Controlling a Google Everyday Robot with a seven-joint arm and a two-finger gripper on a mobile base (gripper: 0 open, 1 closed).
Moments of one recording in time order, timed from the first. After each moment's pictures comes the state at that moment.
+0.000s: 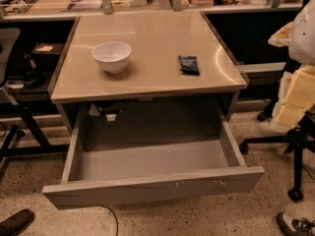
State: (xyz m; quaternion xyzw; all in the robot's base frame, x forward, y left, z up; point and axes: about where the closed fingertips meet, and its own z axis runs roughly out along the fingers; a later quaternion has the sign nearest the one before) arm 0.438 -0.217 0.976 -0.60 0.78 -0.03 0.16
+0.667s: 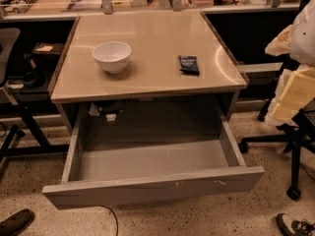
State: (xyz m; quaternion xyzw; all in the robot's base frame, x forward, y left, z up) arm 0.438 -0.217 0.976 -0.60 0.78 -0.03 0.16
